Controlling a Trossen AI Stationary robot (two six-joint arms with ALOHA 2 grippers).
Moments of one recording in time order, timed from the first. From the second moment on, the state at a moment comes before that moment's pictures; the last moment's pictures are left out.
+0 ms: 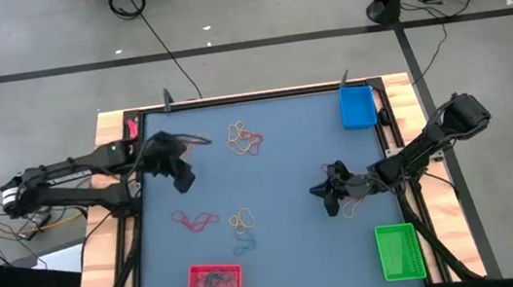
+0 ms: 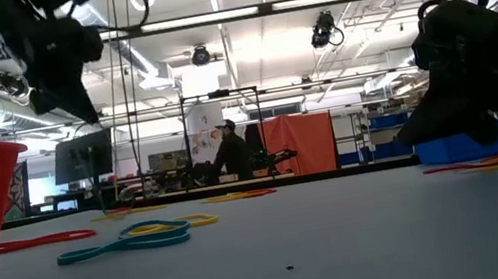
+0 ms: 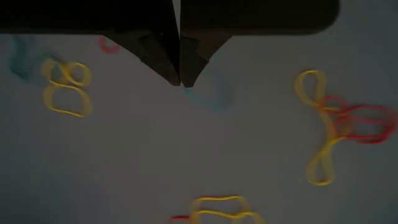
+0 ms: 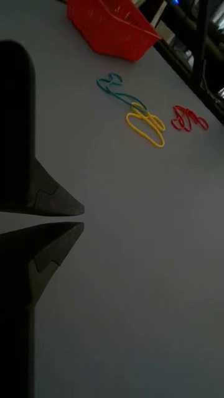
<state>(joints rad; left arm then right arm) 0.22 0.90 0.77 -0.81 -0.05 -0.43 0.35 1.41 0.19 0.64 0.47 0.89</state>
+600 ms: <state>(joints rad) -0.41 0.88 0.77 -0.50 -0.08 -0.61 0.35 1.41 0.19 0.64 0.51 0.92</state>
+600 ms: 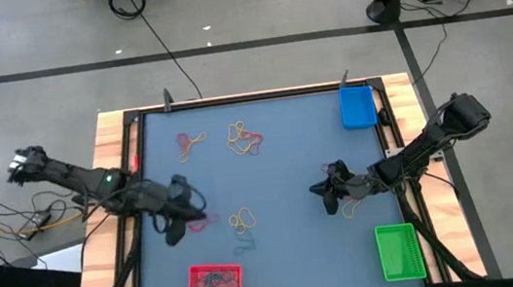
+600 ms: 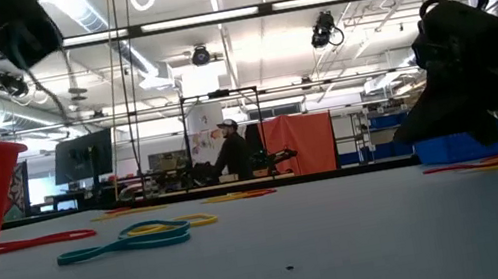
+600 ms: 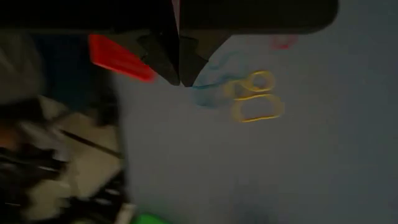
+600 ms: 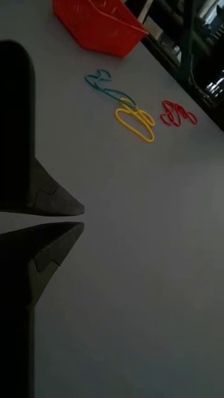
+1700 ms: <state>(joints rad) -0.85 1.27 0.77 -0.07 0.07 -0.63 0.35 1.41 0.19 0.65 0.52 0.89</state>
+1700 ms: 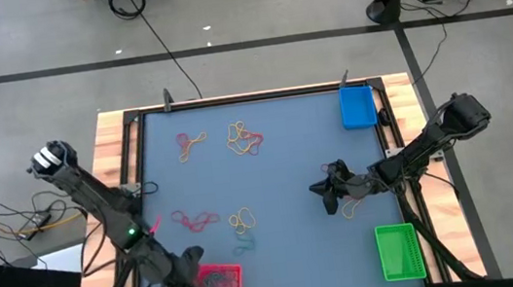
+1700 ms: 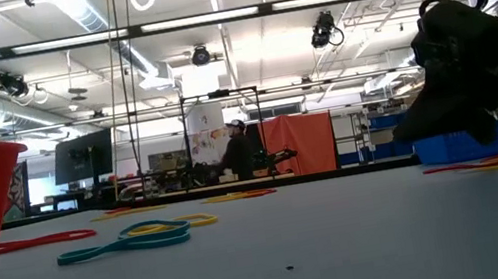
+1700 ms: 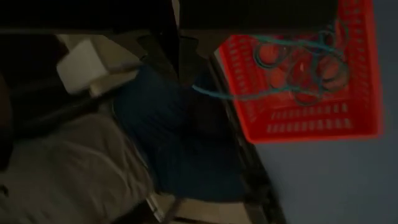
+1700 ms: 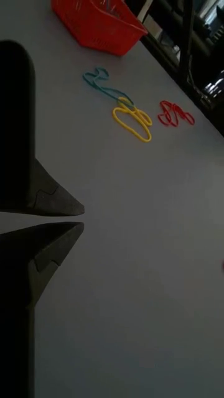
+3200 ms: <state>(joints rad) -0.55 1.54 0.77 0.03 -0.32 -0.43 0.32 1.41 0.19 0.65 0.54 0.86</state>
